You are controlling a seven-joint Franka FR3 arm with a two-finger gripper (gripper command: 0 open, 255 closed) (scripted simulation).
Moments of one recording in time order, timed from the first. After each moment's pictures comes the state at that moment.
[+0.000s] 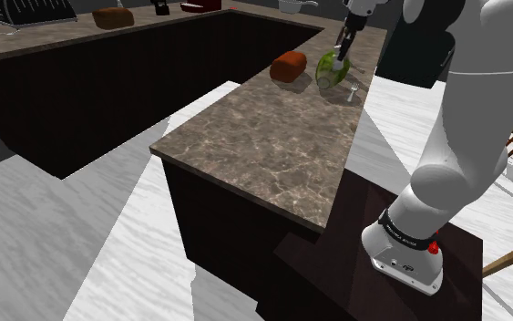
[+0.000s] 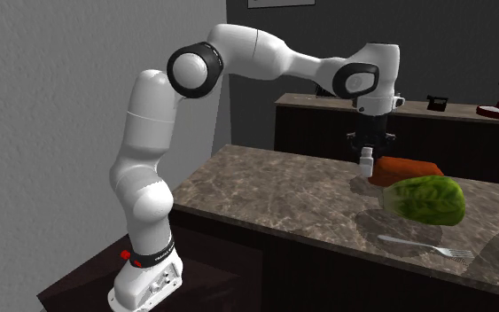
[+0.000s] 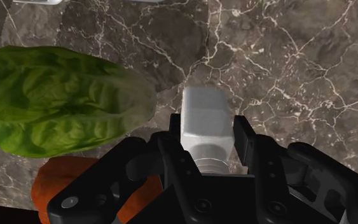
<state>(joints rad) -0.29 0.36 -0.63 -1.52 0.25 1.95 -1.15</state>
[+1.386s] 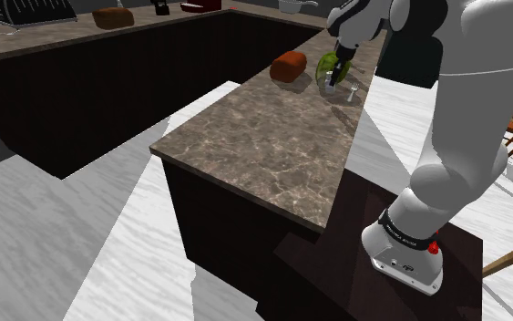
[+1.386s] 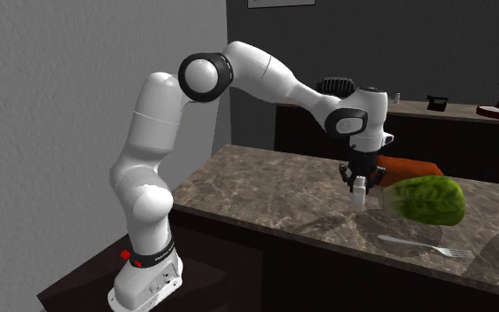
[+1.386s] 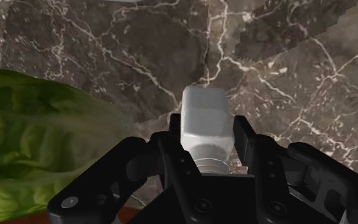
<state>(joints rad) -0.29 0.44 -0.60 -1.71 0.32 2.19 -1.20</state>
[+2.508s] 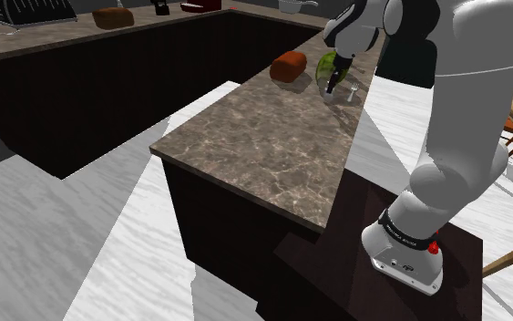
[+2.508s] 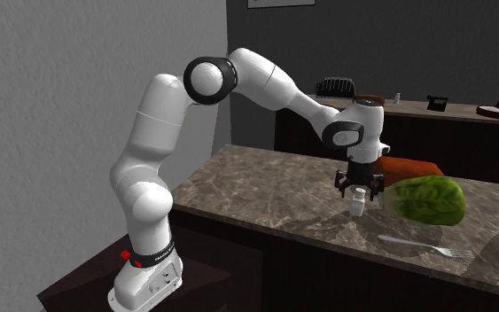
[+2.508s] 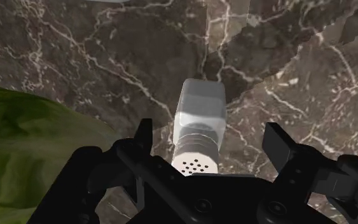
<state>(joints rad) -0.30 0.47 -0.58 -1.75 0.36 2.27 -1.23</state>
